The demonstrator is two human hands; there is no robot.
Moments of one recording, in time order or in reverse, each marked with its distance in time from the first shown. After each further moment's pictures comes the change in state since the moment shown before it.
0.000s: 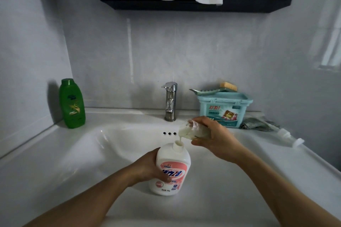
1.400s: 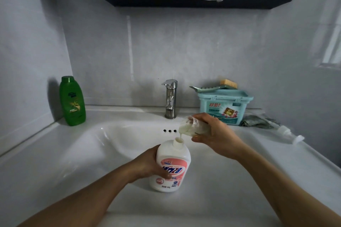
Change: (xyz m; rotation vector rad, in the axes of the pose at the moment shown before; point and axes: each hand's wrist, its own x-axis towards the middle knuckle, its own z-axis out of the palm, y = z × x) left_hand 0.000 0.000 -0.001 -0.008 -0.002 0.009; right_hand 0.000 0.000 0.000 -0.001 0.001 0.008
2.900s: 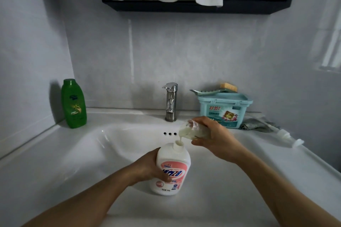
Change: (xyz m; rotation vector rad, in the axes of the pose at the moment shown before) left_hand 0.000 0.000 0.000 0.003 0.011 -0.012; right_hand 0.000 0.000 -0.001 0.006 -0.001 -0.009
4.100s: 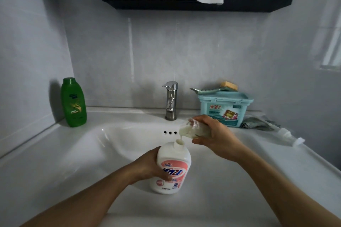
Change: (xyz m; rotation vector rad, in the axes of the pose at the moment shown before) left_hand -0.001 0.000 0.000 -0.001 -0.007 0.019; right_hand 0.000 -0.001 0.000 0.000 0.003 -0.015
